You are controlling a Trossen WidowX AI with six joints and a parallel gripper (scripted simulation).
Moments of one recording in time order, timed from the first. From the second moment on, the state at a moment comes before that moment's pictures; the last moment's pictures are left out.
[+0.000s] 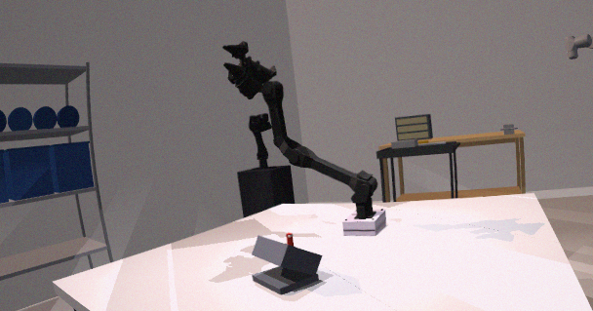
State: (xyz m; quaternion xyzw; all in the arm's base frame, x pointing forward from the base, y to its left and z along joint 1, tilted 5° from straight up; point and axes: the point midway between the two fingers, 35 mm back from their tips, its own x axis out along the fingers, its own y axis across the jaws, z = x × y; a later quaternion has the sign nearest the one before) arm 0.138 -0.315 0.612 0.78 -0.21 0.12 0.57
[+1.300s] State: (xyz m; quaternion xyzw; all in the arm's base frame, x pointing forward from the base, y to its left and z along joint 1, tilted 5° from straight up) arm 0.069 -0.127 0.694 0.50 -0.34 0.13 0.79
